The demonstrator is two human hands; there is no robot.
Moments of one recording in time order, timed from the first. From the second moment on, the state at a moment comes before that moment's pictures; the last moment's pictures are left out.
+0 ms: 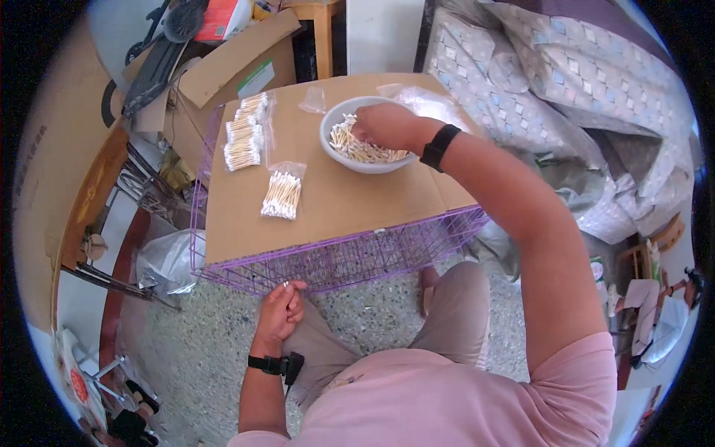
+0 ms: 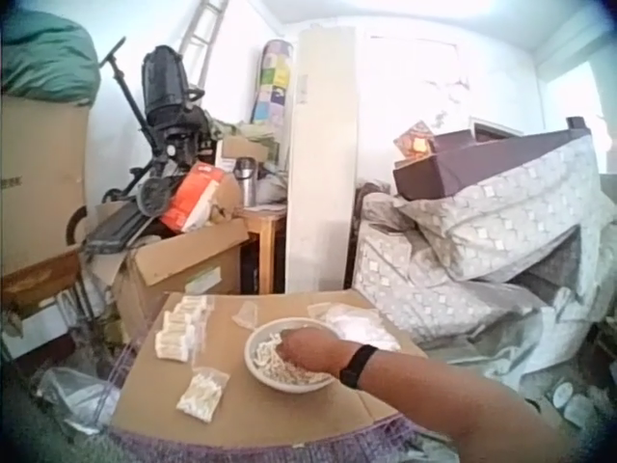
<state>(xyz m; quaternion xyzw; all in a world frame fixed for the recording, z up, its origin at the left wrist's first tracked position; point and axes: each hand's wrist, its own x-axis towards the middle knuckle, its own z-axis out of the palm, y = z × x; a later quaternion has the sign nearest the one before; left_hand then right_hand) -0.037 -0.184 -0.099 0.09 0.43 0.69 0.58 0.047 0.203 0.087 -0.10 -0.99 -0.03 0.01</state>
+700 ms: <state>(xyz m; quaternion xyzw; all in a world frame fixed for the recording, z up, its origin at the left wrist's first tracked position) 0.004 -0.163 -0.040 0.25 0.48 0.65 0.54 0.178 0.051 0.066 -0.07 -0.73 0.65 0.20</state>
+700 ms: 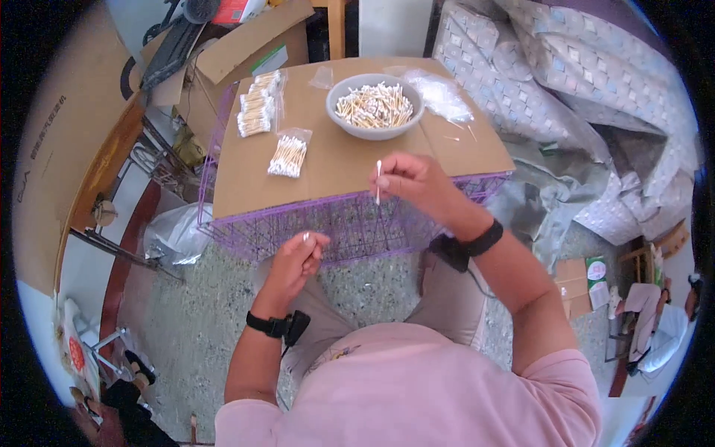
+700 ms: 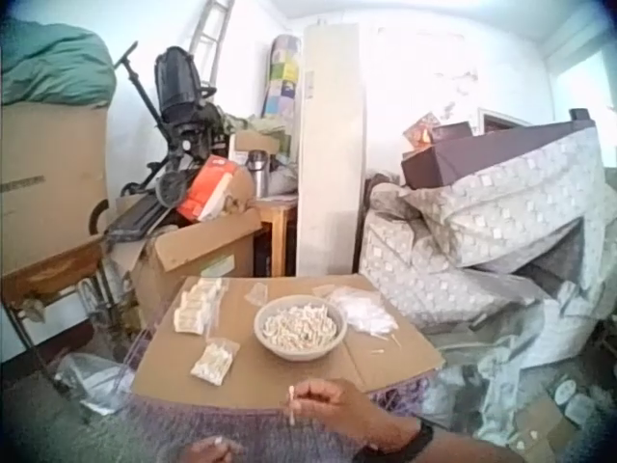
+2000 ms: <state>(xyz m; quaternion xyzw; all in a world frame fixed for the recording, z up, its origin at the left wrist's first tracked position) 0.102 -0.145 0.014 0.31 0.35 0.66 0.59 0.259 -0.048 0.002 -0.08 -0.55 0.82 0.14</state>
